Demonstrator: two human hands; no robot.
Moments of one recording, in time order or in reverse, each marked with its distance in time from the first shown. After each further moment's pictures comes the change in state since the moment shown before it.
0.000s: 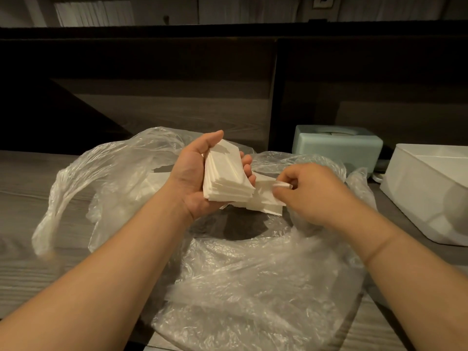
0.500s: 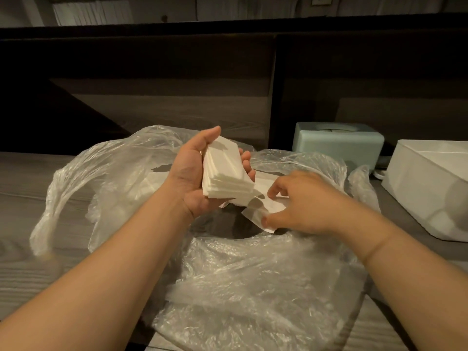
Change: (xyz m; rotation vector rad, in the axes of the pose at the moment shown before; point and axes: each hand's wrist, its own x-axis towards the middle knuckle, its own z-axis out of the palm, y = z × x) left_hand 0.001 0.000 -0.003 -0.015 -0.027 -0.005; right_hand -0.005 -0.003 0.002 -0.323 -0.238 -0.052
